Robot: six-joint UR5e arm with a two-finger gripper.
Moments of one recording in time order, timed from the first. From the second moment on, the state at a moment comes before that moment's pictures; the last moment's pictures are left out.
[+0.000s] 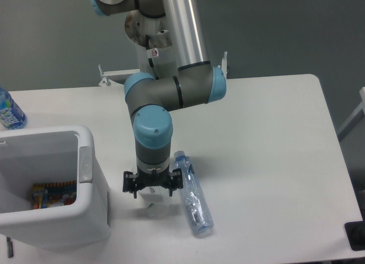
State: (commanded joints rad) arm 2.23 -2.08 -1.64 -0.85 1.47 0.14
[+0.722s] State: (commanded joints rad) arm 2.22 -2.09 -1.65 -0.84 1.53 0.13
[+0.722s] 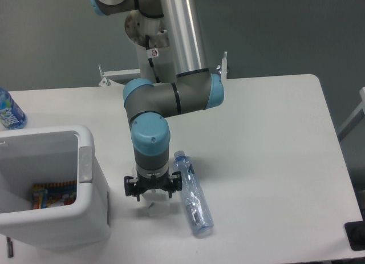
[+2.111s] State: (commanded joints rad) arm 2.25 -1.94 -1.64 -0.86 1.38 0.19
